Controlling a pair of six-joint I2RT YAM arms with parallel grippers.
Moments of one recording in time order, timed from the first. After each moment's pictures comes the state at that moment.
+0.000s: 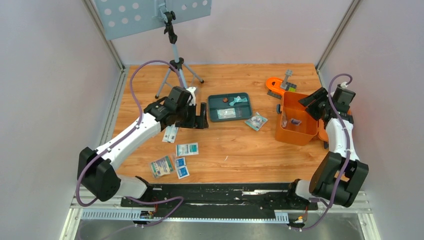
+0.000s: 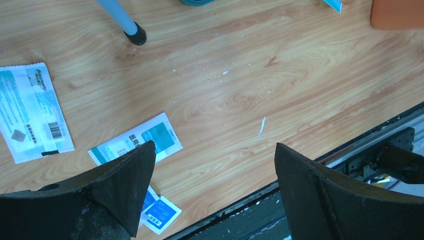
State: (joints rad) left arm -0.59 1.37 1.16 -0.67 0.13 -0.46; right arm -0.40 1.33 0.96 -0.28 -0.39 0.58
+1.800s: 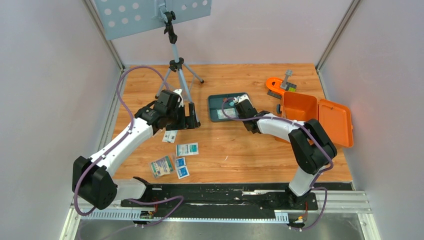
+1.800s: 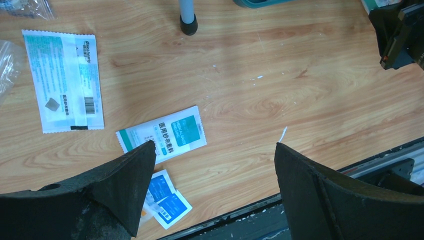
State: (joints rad) left arm -0.49 1.28 1.05 -0.67 0.10 -0.51; right arm 0.58 1.74 1.00 -0.28 0.49 -0.02
